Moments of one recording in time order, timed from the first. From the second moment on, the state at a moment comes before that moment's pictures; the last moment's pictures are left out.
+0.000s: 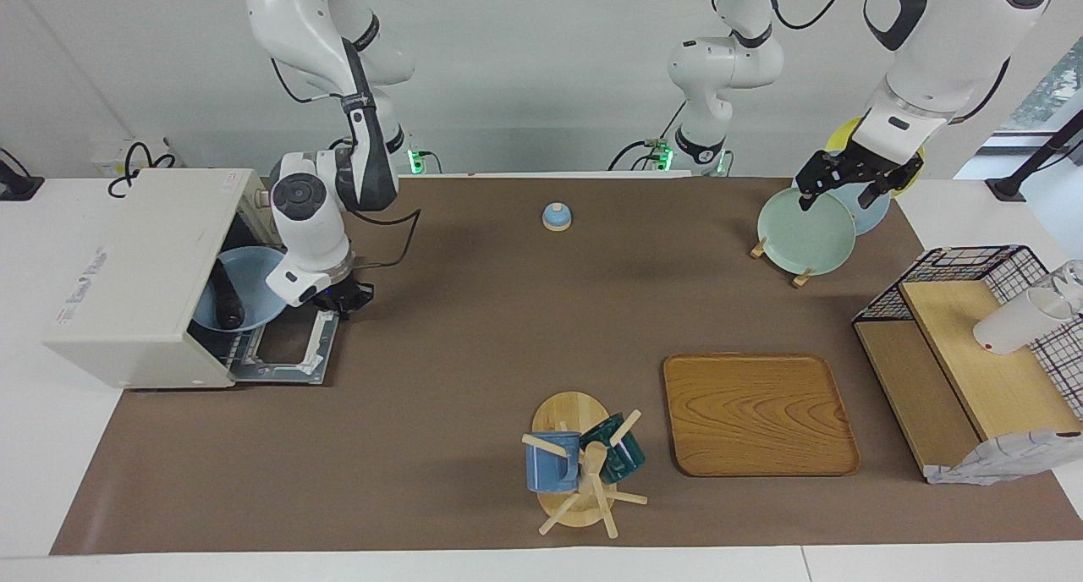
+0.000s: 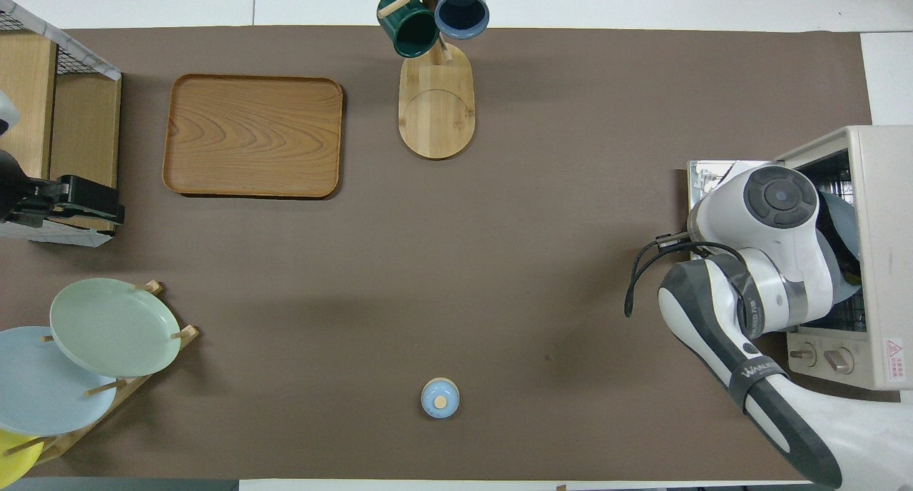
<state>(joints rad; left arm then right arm) -0.06 -0.04 -0.02 -1.65 -0.01 1.56 -0.03 0.07 0.15 0.02 -2.22 -0.24 2.31 0.06</state>
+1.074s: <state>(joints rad) -0.06 -0.04 -0.02 -1.65 -0.01 1.56 -0.03 -0.06 0.02 0.01 -1.98 -0.28 1.98 -0.27</state>
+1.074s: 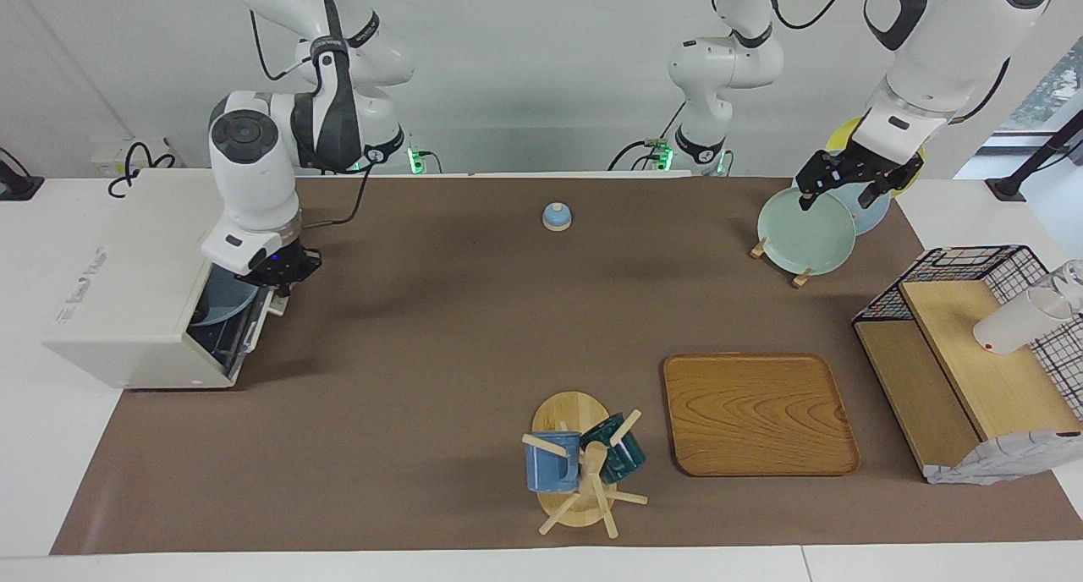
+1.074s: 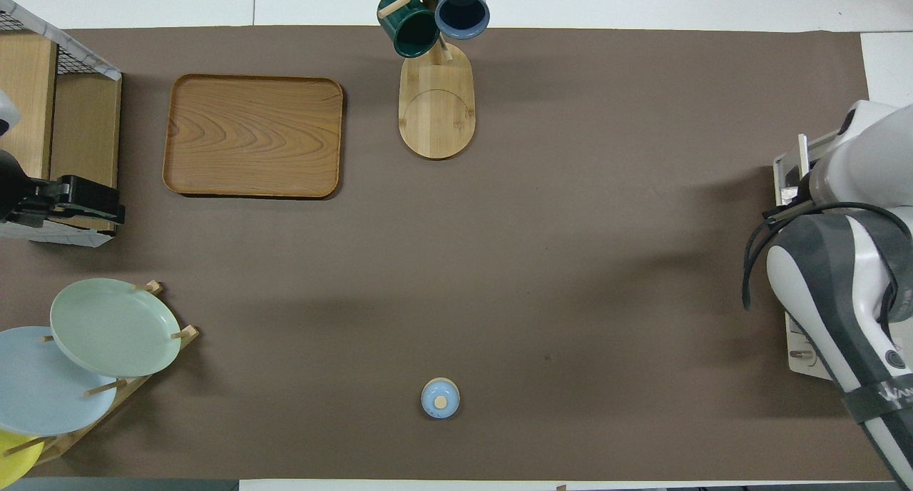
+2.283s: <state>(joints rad) -0.06 -0.04 -0.02 -1.65 -0.01 1.56 -0.03 -0.10 0.04 0.00 -1.67 -0.10 1.60 -0.30</state>
